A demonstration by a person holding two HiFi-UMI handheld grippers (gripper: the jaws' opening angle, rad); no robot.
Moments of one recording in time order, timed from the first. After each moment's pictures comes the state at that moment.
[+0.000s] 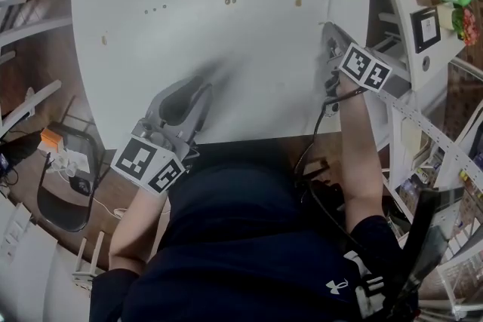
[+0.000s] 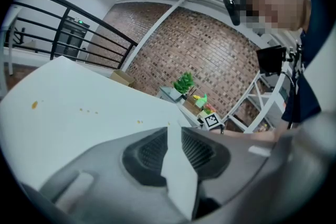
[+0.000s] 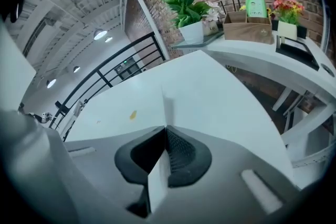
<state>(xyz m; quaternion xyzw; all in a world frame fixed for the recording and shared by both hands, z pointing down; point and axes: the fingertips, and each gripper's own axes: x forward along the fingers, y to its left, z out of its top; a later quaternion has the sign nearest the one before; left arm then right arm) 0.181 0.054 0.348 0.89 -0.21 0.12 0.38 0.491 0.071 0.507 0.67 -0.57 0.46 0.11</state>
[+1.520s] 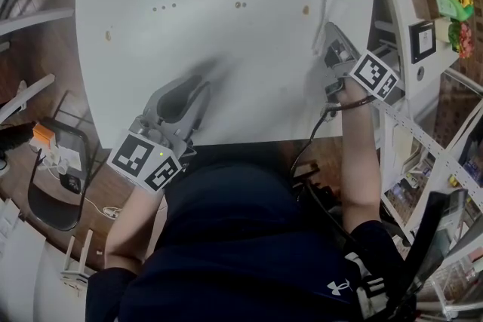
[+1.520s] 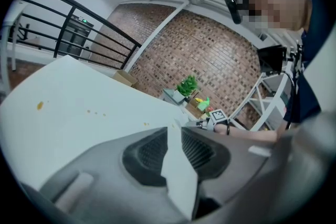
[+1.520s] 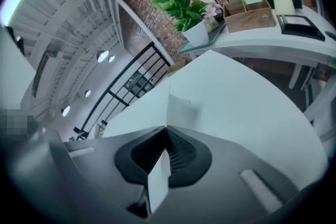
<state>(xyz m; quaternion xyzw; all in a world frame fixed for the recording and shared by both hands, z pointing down) 0.162 0.038 0.351 0.89 -0.22 0.11 0.39 0.462 0.039 0.464 0.64 -0.58 0.50 0.00</state>
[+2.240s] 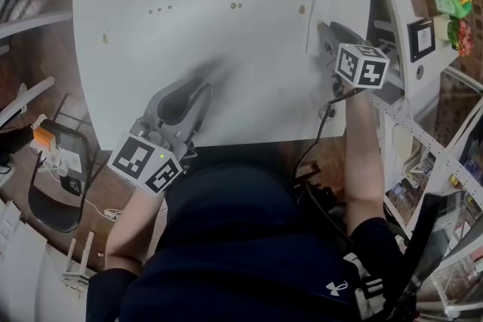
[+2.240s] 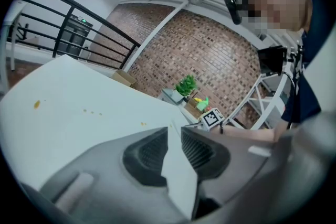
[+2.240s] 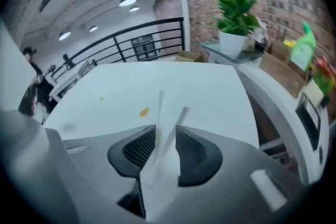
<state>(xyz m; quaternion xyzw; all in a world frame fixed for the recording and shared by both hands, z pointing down) 0.170 0.043 0.349 0.89 -0.21 0.11 0.39 0.474 0.046 0.493 0.61 -0.62 0.40 0.29</state>
